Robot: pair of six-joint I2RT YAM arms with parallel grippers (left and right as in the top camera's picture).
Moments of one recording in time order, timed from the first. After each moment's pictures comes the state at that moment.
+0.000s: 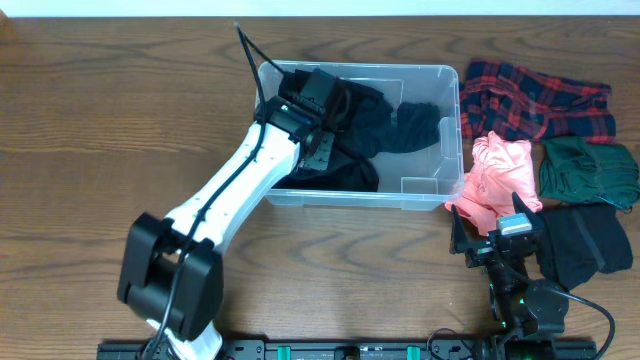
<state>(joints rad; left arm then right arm) -0.52 1.83 1.47 -0.95 -0.14 -0.28 0.01 0.01 0.01 -0.06 -0.16 -0.12</state>
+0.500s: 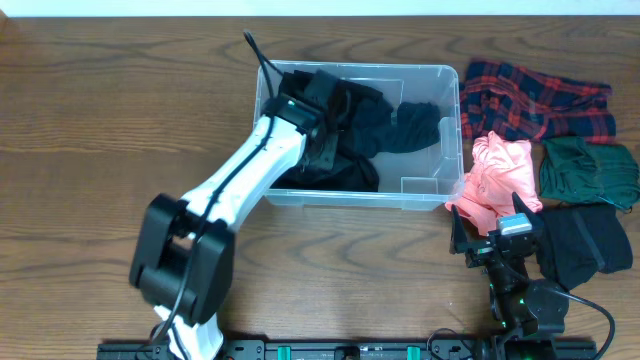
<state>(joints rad) -0.51 1.88 1.52 -0.93 -0.06 -0.30 0.01 0.01 0.01 -0.06 -0.16 -0.12</state>
